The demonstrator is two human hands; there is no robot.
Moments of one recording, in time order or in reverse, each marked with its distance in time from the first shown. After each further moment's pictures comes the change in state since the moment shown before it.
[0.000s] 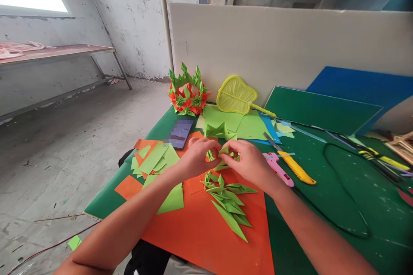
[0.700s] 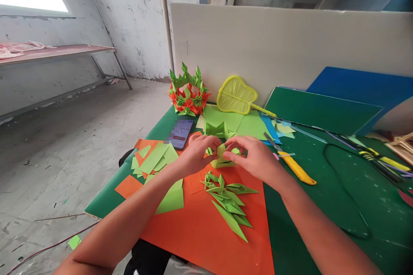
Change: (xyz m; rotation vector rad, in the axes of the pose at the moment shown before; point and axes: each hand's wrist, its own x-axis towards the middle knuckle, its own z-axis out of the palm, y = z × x) left_hand 0.002 -0.009 -0.003 -0.003 0.022 0.033; right_hand 0.000 0.005 -0.020 0.035 0.001 -0.037
